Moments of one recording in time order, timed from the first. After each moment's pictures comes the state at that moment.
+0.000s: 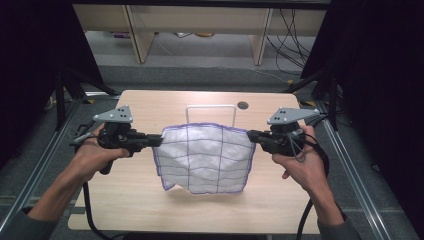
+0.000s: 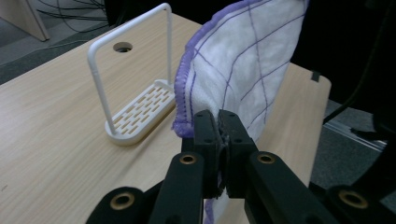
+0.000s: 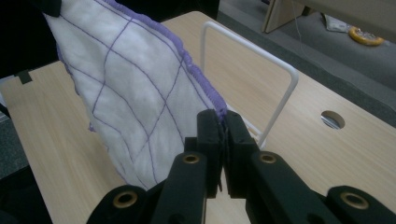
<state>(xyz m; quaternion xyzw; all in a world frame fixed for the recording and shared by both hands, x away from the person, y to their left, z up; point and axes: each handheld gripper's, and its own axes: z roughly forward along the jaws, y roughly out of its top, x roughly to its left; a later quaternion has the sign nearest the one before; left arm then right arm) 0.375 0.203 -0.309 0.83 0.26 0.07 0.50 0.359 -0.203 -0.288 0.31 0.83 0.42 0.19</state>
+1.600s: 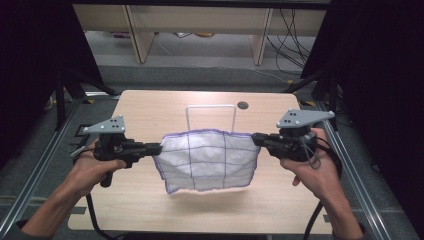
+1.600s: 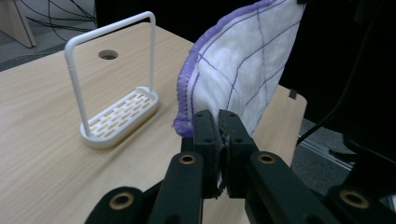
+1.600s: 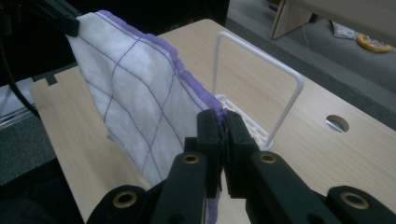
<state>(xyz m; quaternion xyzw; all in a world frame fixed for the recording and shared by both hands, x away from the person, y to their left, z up) 0.347 0.208 -0.322 0.80 0.27 0.04 0.54 0.335 -0.212 -0.269 0.30 0.83 0.43 0.17</state>
